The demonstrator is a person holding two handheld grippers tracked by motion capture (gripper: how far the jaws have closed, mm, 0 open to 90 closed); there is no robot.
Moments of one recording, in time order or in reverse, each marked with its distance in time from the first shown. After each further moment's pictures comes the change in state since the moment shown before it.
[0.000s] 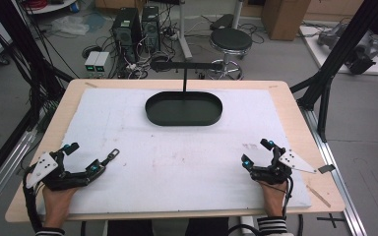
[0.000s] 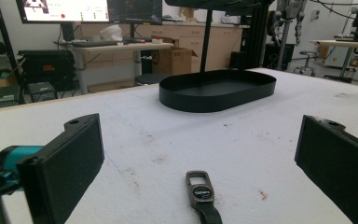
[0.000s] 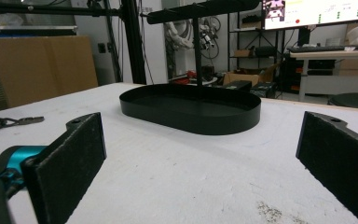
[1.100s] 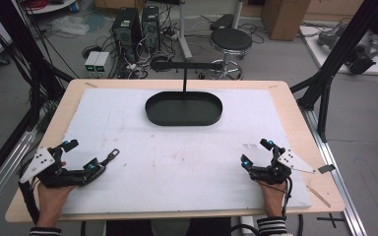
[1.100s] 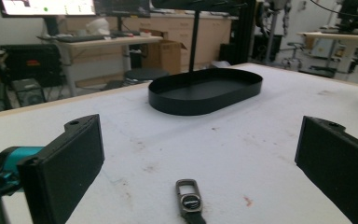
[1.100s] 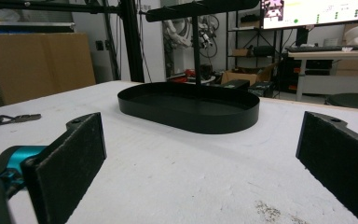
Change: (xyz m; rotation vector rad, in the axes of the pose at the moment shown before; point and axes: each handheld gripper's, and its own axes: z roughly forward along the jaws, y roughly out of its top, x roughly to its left) left arm -0.001 0.030 -0.001 0.066 -0.058 0.020; right arm 0.002 0.000 0.001 0.012 -0.005 -0.014
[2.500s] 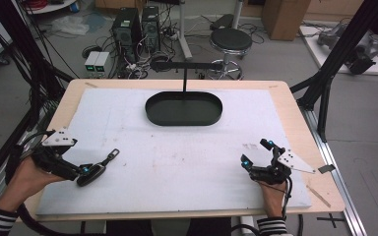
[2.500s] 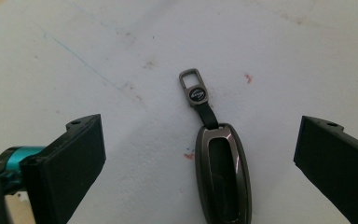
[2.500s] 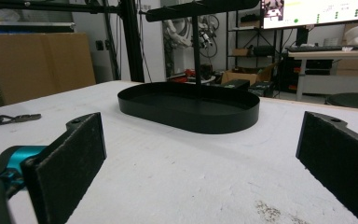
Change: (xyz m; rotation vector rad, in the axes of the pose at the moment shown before) left arm 0.010 0.064 0.024 0.747 -0.105 0.191; right arm 0.000 0.000 0.000 0.003 0.001 0.001
